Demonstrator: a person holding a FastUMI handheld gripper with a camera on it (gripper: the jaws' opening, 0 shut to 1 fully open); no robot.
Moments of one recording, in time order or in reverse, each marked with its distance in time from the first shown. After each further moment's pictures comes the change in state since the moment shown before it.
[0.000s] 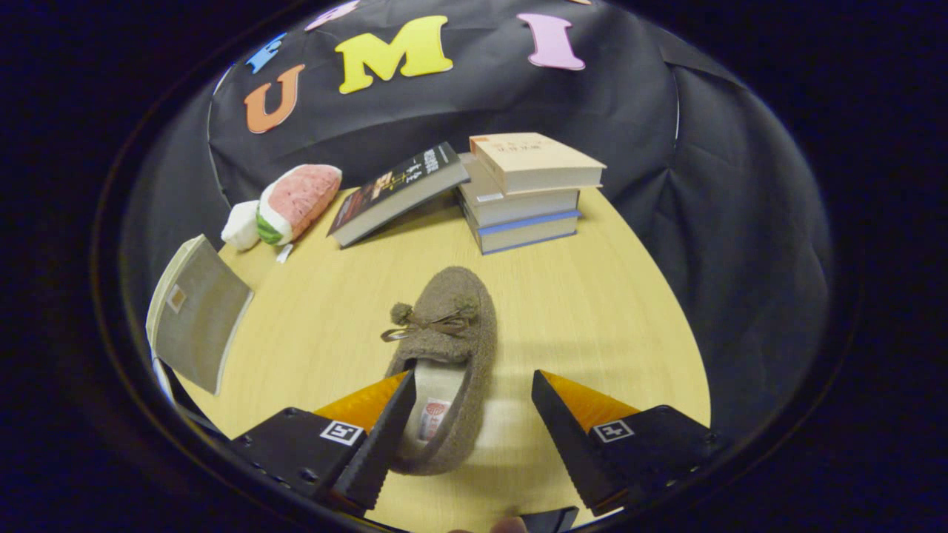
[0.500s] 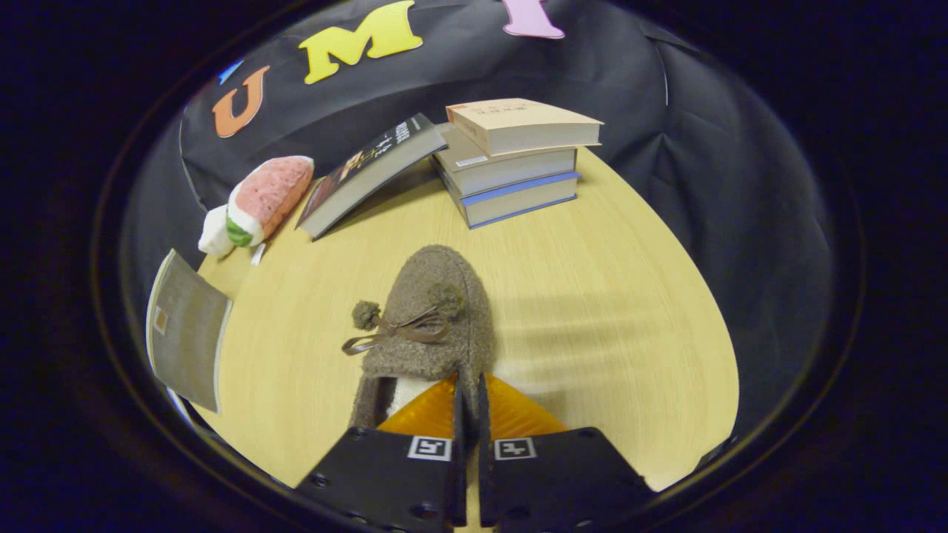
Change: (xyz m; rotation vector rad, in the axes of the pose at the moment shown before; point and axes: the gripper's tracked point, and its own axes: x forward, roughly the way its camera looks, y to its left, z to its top) arm 0.029 -0.002 -0.003 0.111 0.084 -0.017
